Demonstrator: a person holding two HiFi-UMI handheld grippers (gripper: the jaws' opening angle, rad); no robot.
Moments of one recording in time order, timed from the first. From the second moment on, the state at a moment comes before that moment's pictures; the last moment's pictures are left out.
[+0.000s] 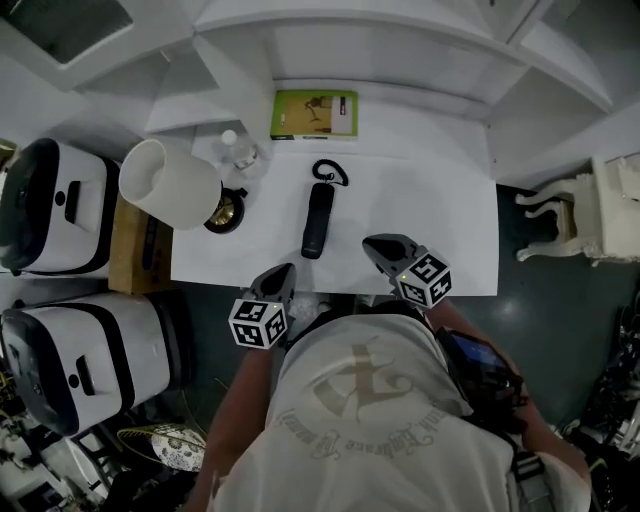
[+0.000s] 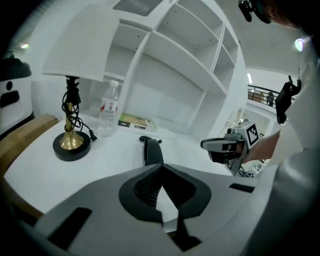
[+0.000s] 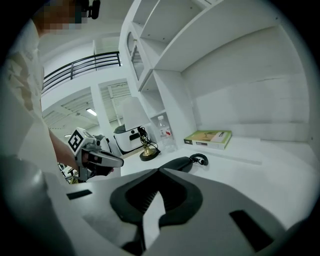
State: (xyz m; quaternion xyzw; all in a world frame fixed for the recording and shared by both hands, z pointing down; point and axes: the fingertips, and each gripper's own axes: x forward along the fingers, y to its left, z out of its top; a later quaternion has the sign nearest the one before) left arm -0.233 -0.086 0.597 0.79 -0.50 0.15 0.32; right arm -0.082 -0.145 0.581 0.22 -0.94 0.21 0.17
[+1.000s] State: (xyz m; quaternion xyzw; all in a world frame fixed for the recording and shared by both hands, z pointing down) left arm -0.204 -0.046 0.570 0.85 -0.44 0.12 0.27; right arm -0.061 -0.076 0.547 0.28 -0.93 0.17 0.15
